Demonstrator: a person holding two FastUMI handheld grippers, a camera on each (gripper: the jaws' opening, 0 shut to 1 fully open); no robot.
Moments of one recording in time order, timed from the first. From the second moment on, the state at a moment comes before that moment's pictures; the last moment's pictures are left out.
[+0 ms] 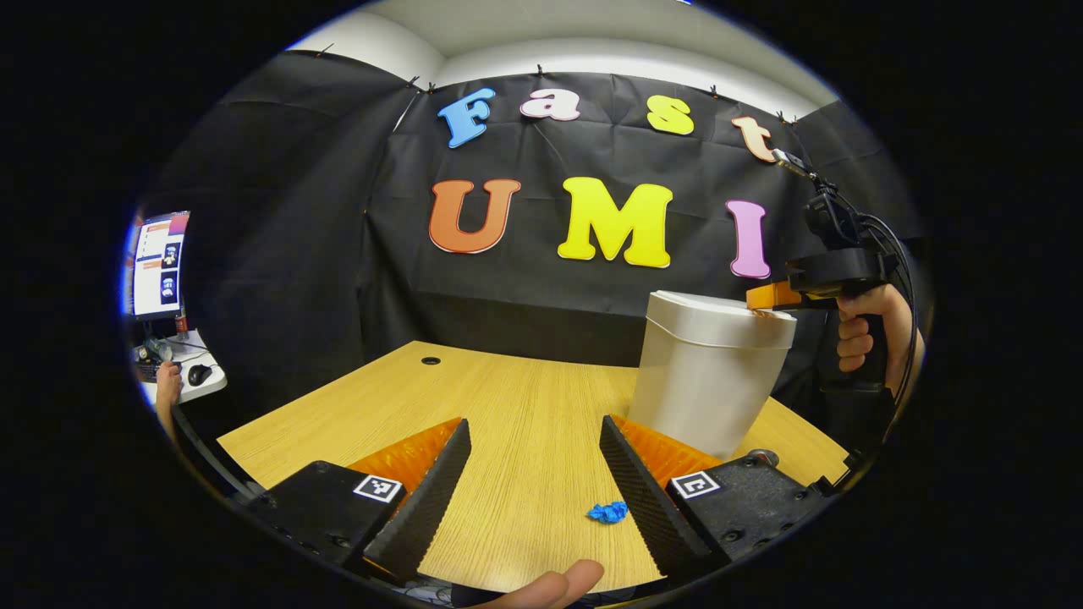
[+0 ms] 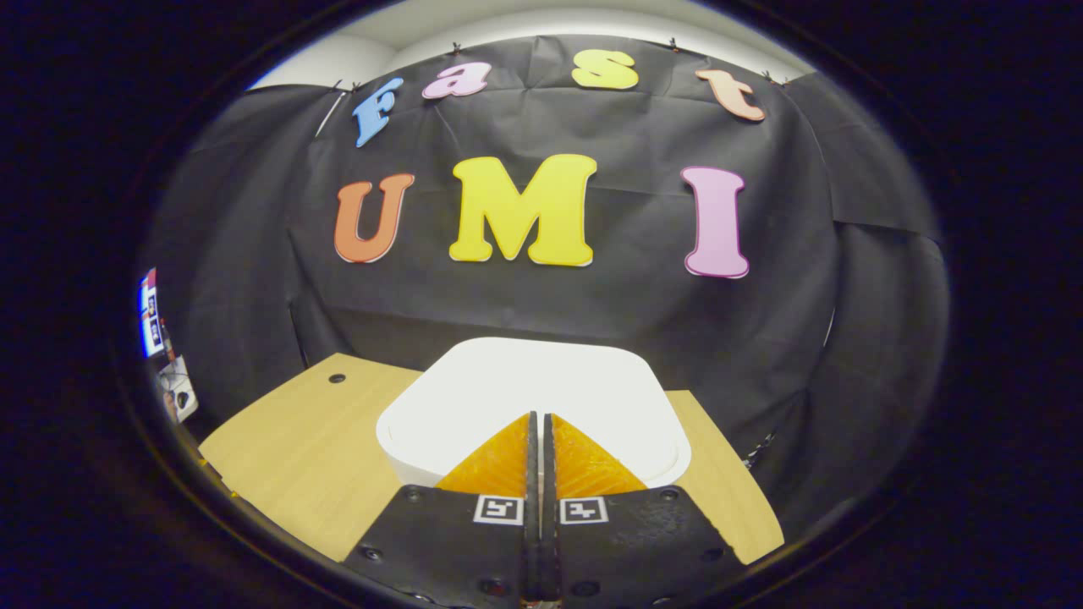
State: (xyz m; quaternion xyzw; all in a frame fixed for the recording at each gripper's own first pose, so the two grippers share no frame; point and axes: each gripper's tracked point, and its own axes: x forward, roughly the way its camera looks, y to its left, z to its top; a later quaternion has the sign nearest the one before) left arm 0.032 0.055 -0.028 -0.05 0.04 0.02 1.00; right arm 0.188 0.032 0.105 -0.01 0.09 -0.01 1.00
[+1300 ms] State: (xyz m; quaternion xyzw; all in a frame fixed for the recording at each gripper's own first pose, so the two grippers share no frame) left arm 0.057 0.018 -0.080 0.00 0.10 -0.07 0.99; right arm 0.014 0.061 0.011 0.03 -0.01 0.05 1.00
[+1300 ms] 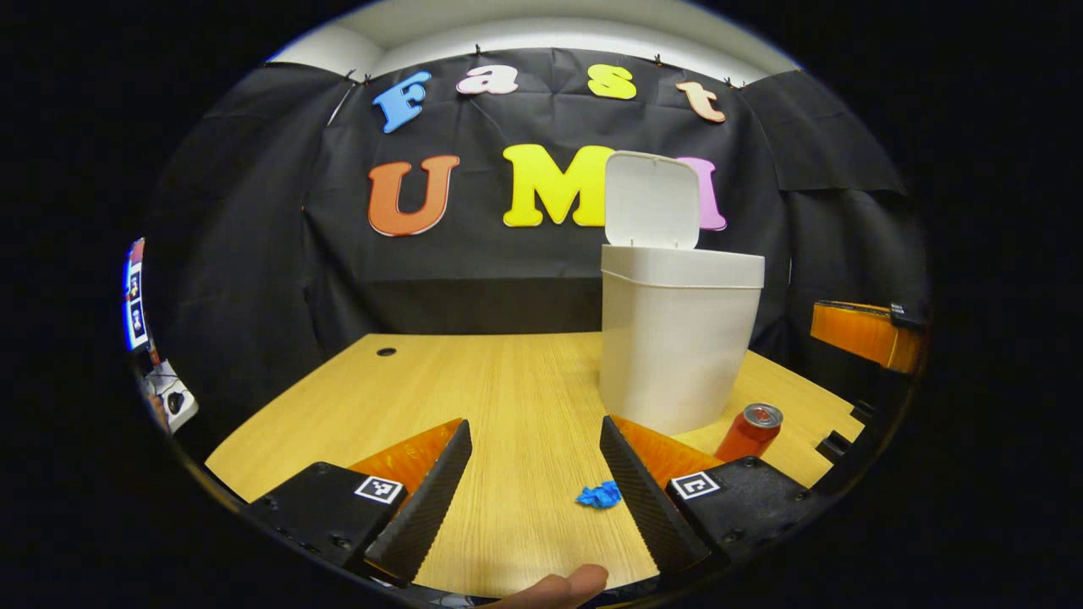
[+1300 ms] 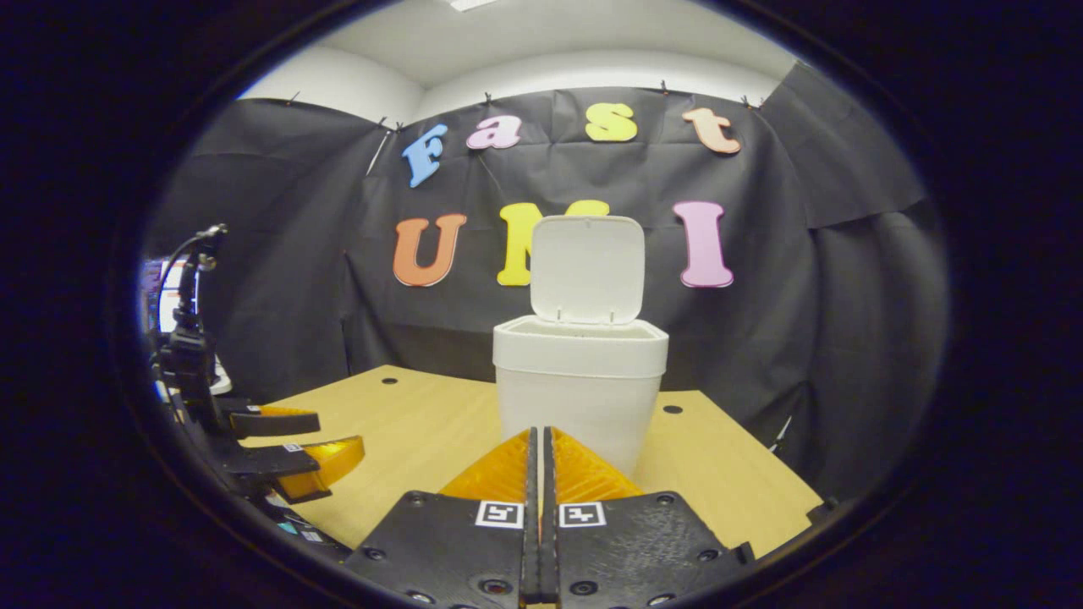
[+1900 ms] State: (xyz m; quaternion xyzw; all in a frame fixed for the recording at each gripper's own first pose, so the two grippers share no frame) left arm 0.072 -0.041 -0.198 0.00 0.28 -0.16 0.95; right arm -0.021 0.030 -0.081 0.03 0.00 0.07 1.00
